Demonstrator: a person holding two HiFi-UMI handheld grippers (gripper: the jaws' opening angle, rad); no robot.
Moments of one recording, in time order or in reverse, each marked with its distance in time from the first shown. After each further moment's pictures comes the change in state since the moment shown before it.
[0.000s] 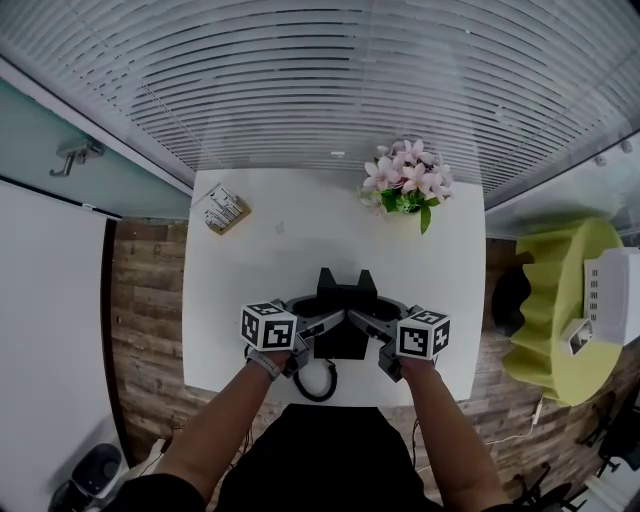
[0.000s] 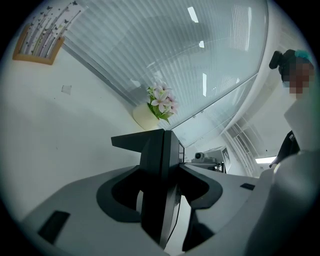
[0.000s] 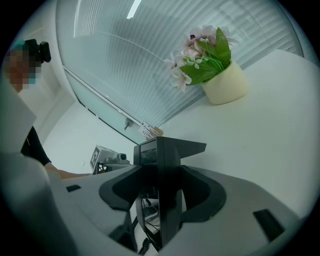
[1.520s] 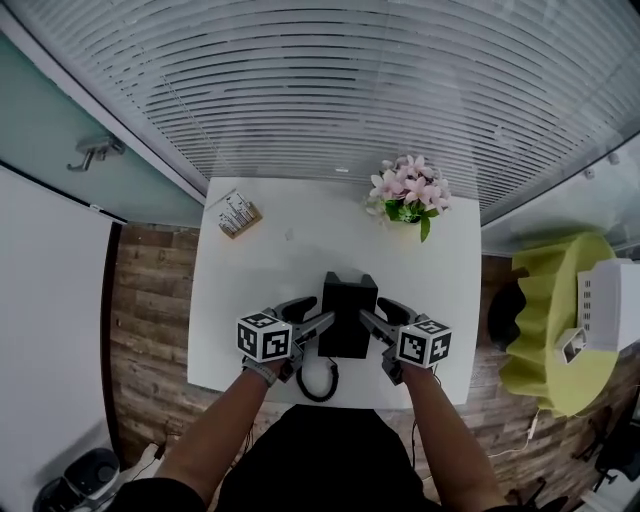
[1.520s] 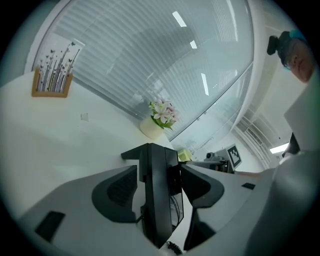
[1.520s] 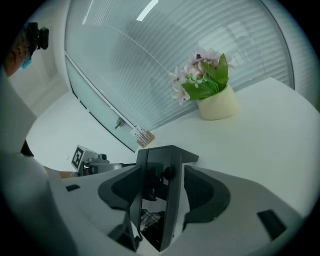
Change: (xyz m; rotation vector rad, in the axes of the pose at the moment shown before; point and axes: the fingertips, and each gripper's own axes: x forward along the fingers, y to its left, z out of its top) left arm -0.039 0.004 0.005 0.100 -0.084 0.147; right arm -0.020 -0.005 0.009 -0.088 -0.057 -0.169
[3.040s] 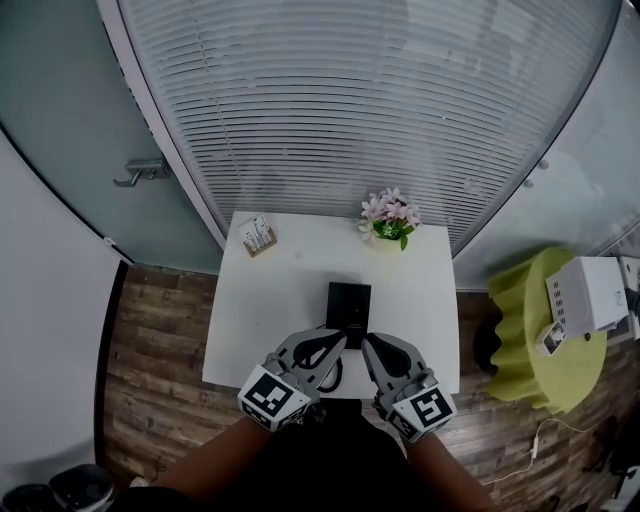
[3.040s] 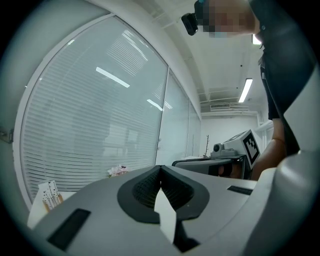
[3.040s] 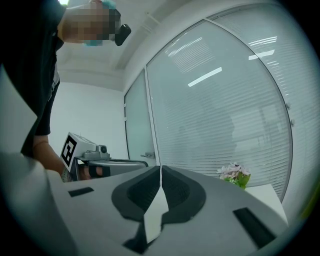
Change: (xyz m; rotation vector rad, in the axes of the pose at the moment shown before) left arm -0.152 -0.252 0.036 0.734 -0.358 -0.015; right arm -0.170 0.259 0.027 -0.604 -0.509 -0.020
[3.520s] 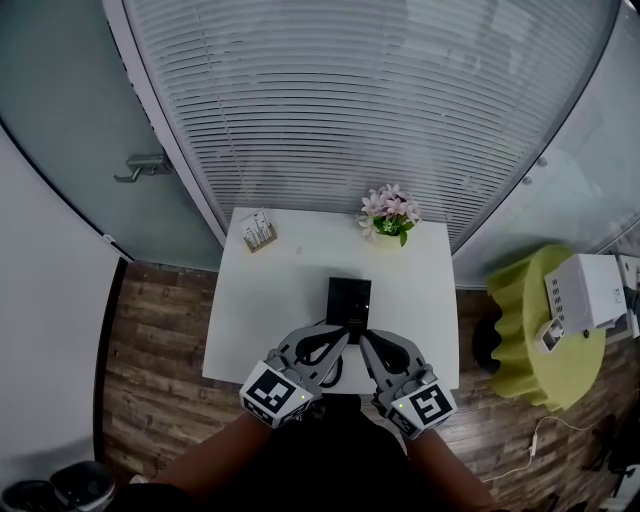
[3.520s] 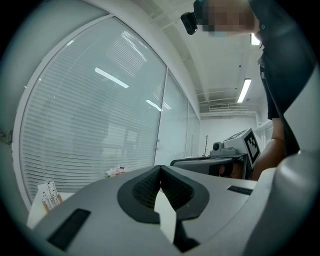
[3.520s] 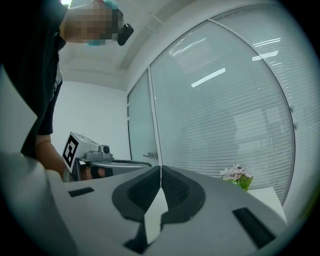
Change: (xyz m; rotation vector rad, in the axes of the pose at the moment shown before) left arm -0.001 -0.006 0.005 0.007 -0.009 -0.012; right arm 0.000 0.011 0.007 -0.021 -0.008 0.026
